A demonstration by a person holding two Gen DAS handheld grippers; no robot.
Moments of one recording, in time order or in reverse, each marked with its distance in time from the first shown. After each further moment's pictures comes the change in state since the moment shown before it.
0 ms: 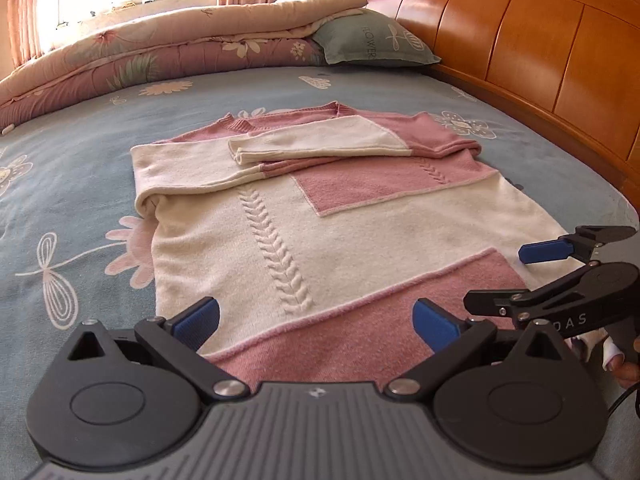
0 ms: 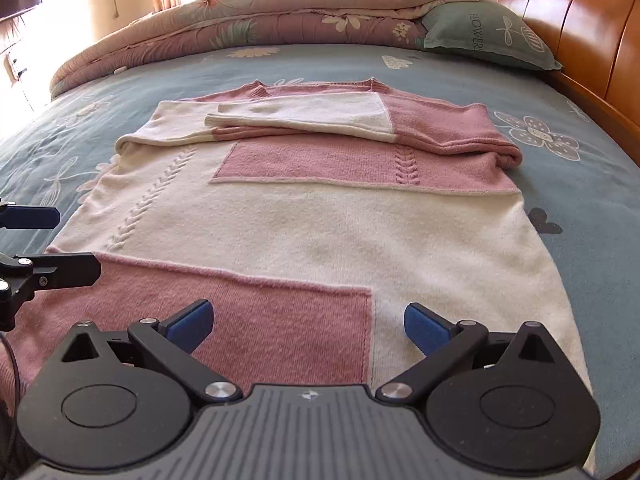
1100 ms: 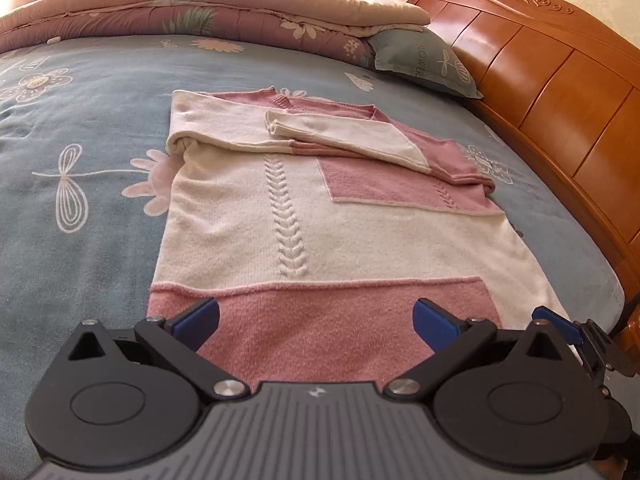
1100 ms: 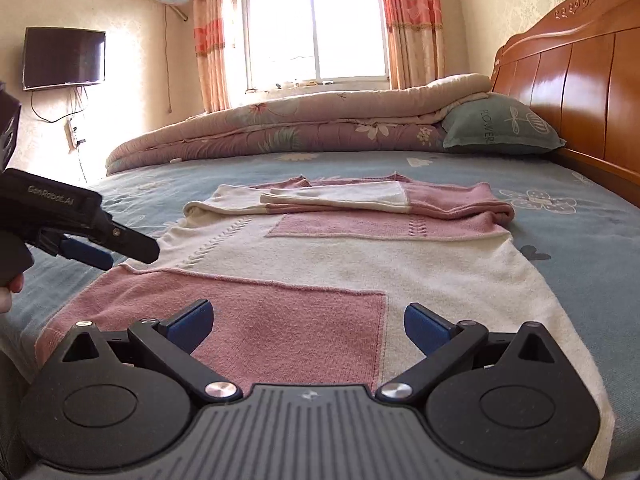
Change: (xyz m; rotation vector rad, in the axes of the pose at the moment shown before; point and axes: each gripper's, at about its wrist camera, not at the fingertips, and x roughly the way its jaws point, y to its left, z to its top) left arm -0.014 0.012 -0.002 -0.280 0.001 0.001; right arm -0.053 -0.005 -0.075 -0.034 -0.382 0.140
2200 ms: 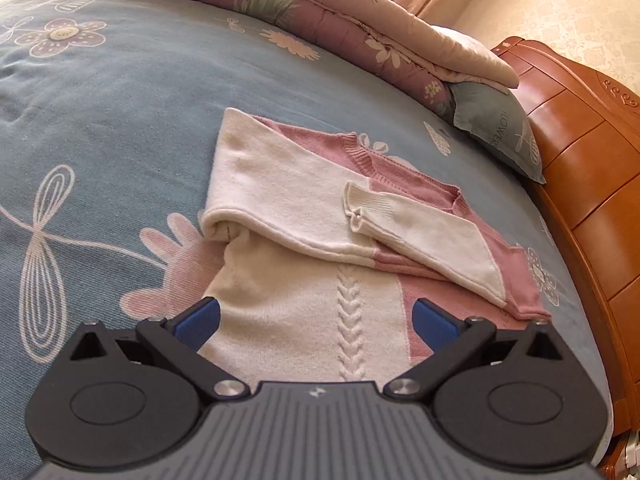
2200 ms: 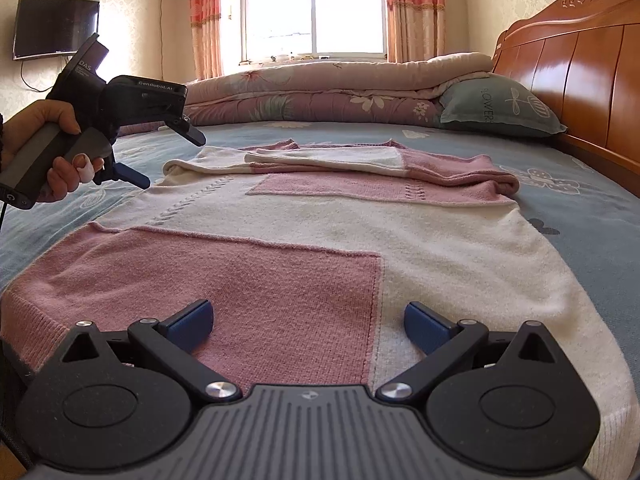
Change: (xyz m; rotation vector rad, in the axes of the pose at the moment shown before) left arm 0.073 0.067 0.092 -0.272 -0.026 -0.013; right arm 0.029 -0.003 -0.016 -0.031 0.046 -0.062
